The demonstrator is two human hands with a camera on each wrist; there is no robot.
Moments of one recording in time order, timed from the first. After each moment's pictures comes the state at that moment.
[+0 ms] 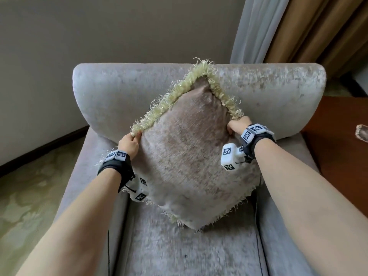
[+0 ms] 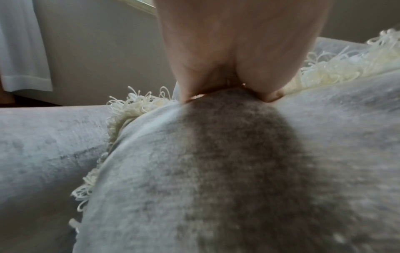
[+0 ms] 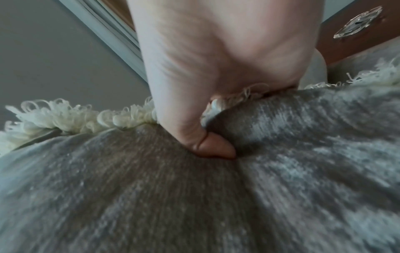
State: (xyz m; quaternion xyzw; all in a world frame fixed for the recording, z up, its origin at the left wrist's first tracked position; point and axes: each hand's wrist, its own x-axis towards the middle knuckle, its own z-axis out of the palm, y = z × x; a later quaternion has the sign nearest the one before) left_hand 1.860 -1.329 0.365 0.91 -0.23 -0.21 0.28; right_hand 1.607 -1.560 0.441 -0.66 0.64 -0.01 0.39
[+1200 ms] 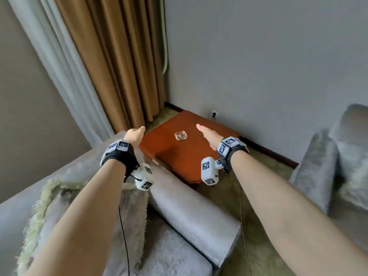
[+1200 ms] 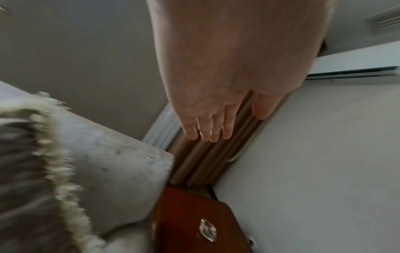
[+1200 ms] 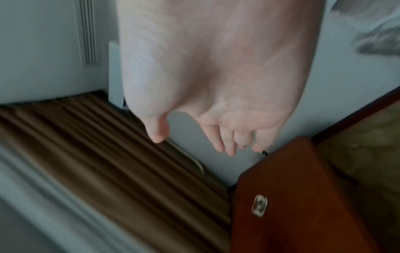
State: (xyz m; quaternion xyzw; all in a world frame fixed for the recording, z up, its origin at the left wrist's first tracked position) left_hand 1.430 -1.467 0.752 0.70 -0.56 -0.36 0.25; right_hand 1.156 -1.442 0.700 -0.38 0.71 -0.31 0.50
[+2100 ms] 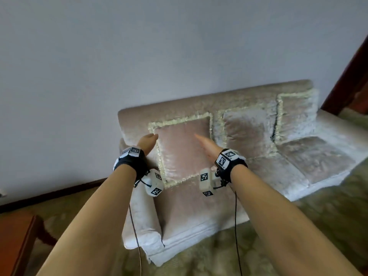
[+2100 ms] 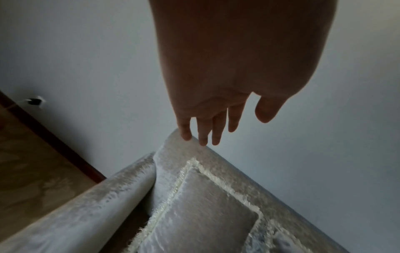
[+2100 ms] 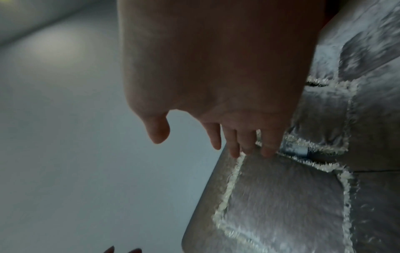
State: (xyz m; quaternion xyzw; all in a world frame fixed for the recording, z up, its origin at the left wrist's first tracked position) left_hand 0.511 -1.236 0.732 0.22 -0.84 -0.49 0.02; right_hand 0.483 -1.013 0.744 0.01 0.76 -0.59 0.27
